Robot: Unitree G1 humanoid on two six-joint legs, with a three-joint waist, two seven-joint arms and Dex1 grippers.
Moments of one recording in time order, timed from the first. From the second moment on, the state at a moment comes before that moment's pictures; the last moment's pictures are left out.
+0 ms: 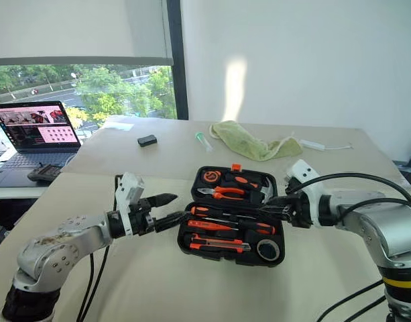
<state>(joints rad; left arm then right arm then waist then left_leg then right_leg) -0.40 0.50 0.05 -0.40 -0.76 0.92 -0.46 -0.48 -0.90 -0.09 -0.31 0.57 1.14 0.81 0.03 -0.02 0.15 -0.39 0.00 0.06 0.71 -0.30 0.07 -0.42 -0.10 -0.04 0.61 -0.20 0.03</state>
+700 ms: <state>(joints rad) -0.92 0.15 0.00 0.60 -0.36 0.72 -0.25 -0.85 -0.67 0.10 0.51 0.24 0.89 0.70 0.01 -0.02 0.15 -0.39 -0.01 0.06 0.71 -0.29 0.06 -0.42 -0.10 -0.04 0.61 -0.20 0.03</state>
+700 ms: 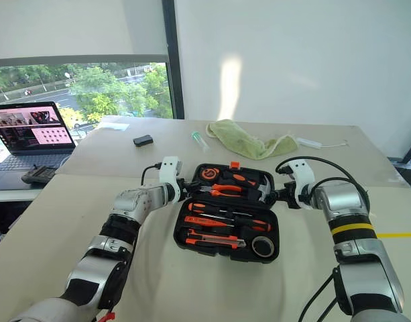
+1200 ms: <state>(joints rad) -0.62 0.27 -0.03 0.31 -0.28 0.28 -0.62 -0.37 -0.58 -0.12 -0.11 0.22 0.62 0.54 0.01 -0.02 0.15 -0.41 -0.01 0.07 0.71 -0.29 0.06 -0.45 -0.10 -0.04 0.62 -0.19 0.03</state>
